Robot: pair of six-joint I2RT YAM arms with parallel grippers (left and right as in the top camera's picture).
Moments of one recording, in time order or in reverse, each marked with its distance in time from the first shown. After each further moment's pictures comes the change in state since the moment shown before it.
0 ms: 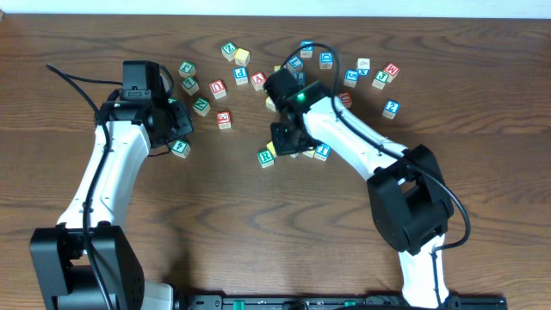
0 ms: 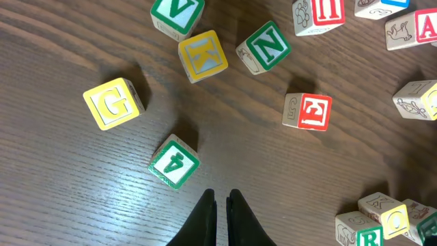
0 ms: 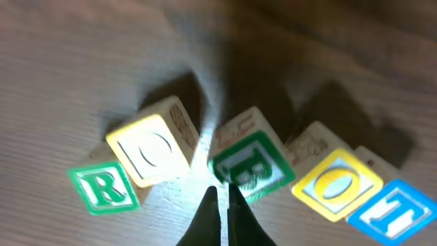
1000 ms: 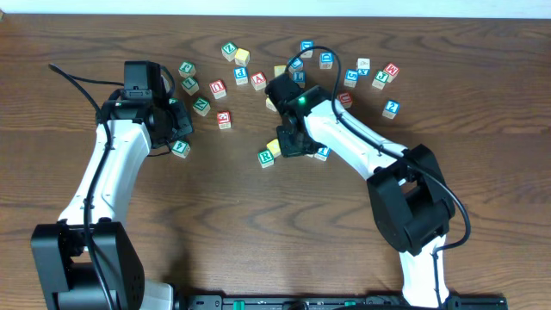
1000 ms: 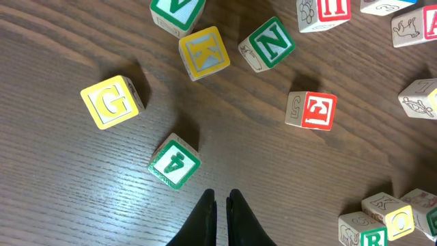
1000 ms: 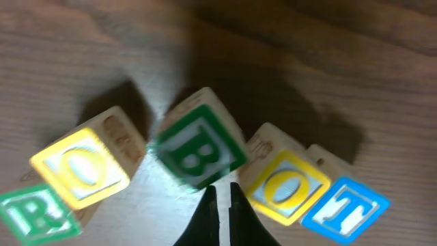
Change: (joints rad) left arm 0.000 0.013 0.000 0.000 0.000 0.000; right arm -0.011 -0.005 -0.044 0.023 0.097 0.020
